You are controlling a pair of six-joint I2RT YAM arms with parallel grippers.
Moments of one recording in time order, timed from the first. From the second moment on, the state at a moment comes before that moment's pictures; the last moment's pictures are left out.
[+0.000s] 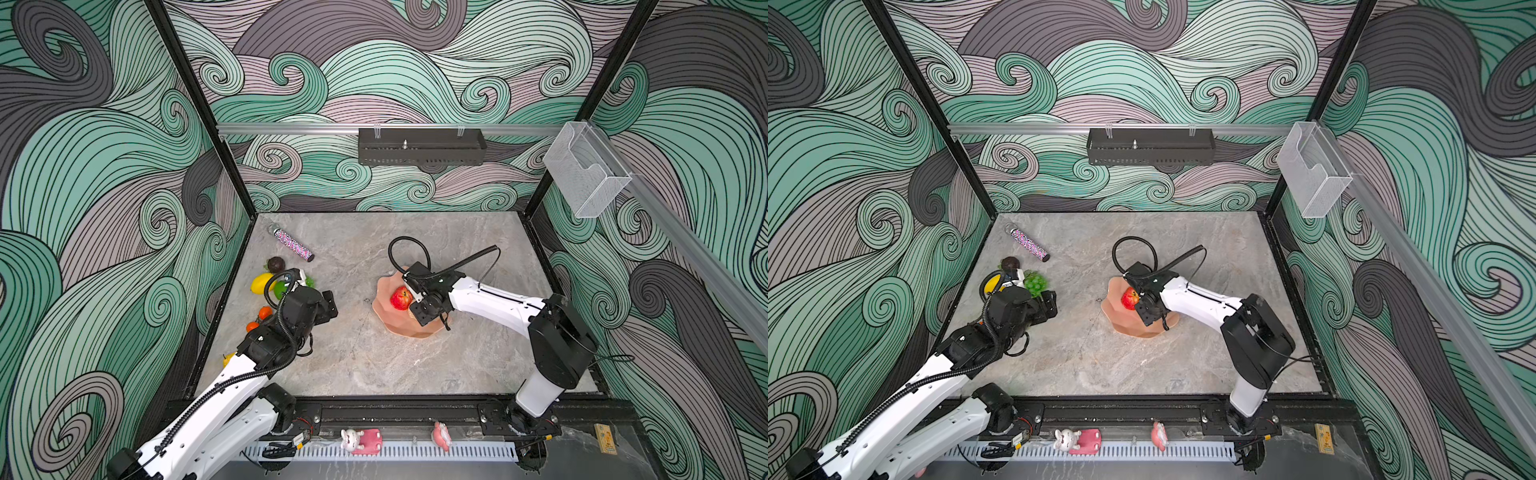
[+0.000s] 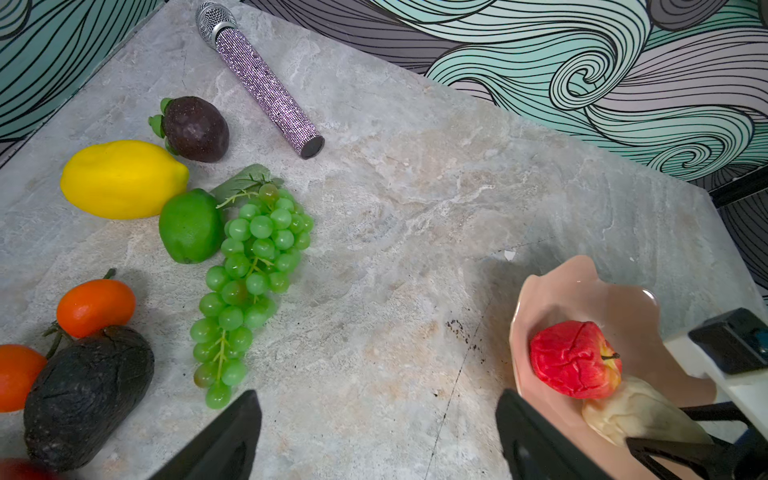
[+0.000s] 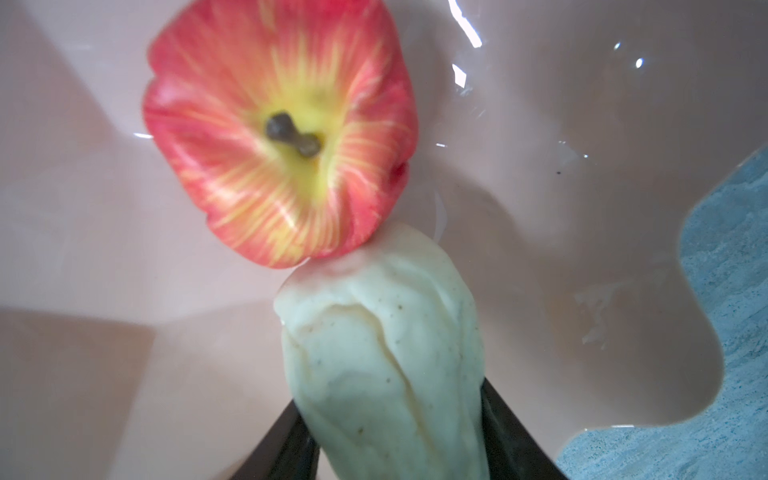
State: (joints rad) left arm -0.55 0.76 0.67 -0.60 -0.41 -0.67; right arm 0.78 1.72 1.18 -0.80 0.17 0.14
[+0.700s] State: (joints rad) left arm -0.54 0.76 0.67 -0.60 -0.41 -0.67; right arm 0.80 1.73 1.18 -0.81 0.20 0.26
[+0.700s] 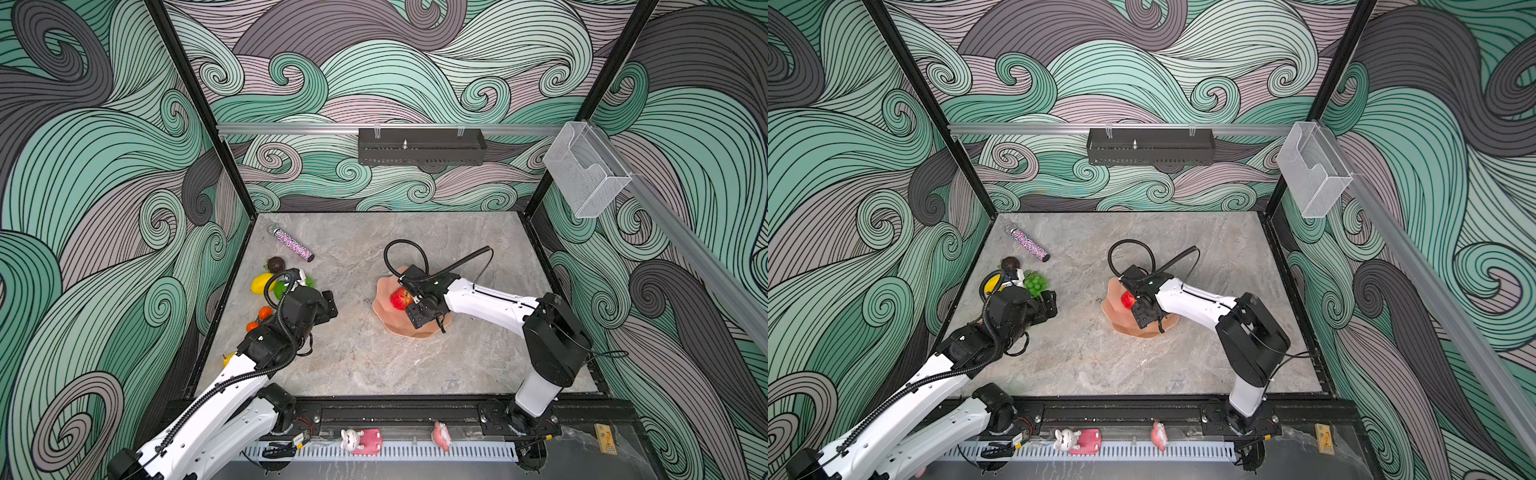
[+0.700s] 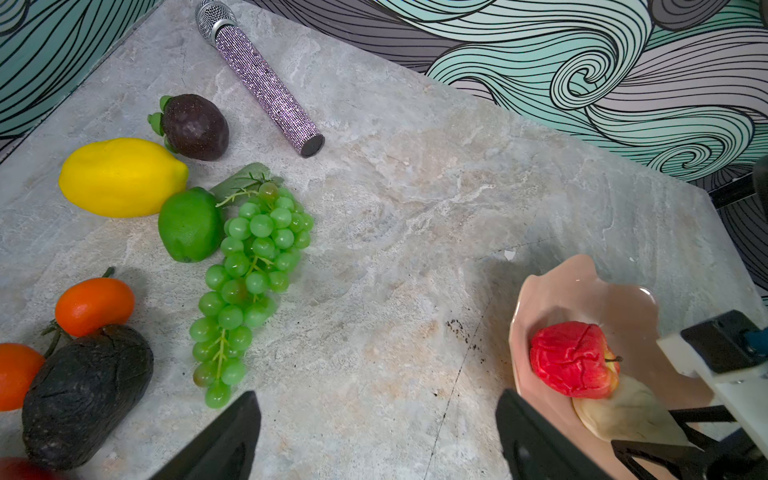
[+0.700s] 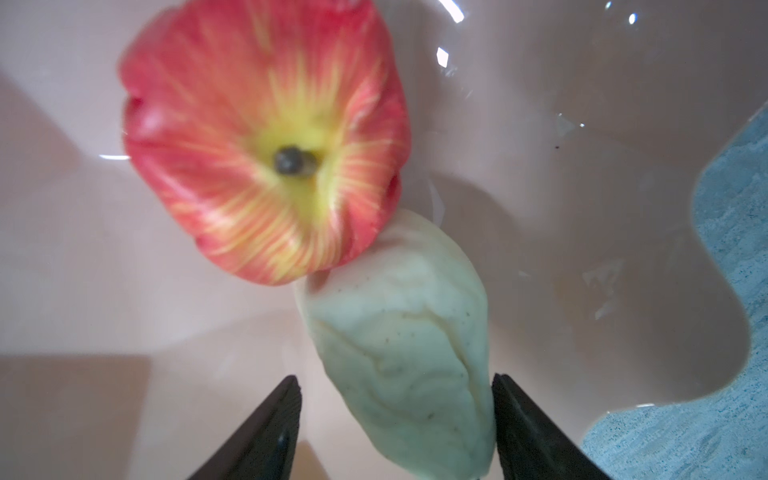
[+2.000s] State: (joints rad) left arm 0.10 1.36 1.22 -0.99 -0.22 -0.67; right arm 0.80 0.63 0.37 -0.41 0.23 0.32
